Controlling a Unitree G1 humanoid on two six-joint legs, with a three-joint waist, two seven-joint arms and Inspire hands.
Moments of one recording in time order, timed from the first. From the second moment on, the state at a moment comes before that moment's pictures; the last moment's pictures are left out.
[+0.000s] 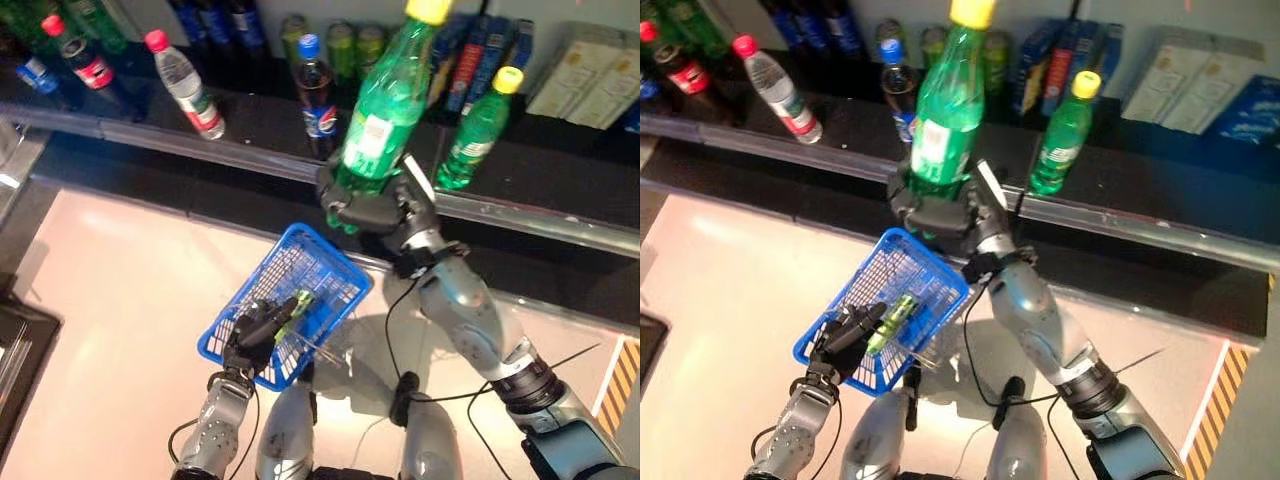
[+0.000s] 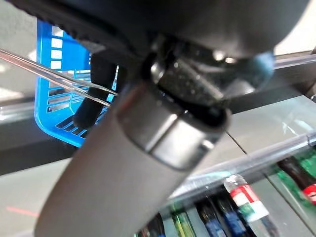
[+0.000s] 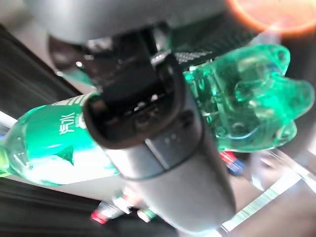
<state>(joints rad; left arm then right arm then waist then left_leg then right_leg) 0.06 0.26 -0.17 0.20 -1.09 -0.03 -0.06 -0.52 -0.42 0.51 -0.16 0.66 0.08 -0.22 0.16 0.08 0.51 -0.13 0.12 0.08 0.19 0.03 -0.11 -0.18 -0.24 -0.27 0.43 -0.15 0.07</state>
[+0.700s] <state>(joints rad) 0.04 0.39 -0.27 0.05 -1.20 -0.01 -0.23 -0.51 -0.29 0.62 0.47 0.47 0.10 -0.35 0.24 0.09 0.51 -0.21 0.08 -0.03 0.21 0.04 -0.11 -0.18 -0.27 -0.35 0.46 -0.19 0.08</state>
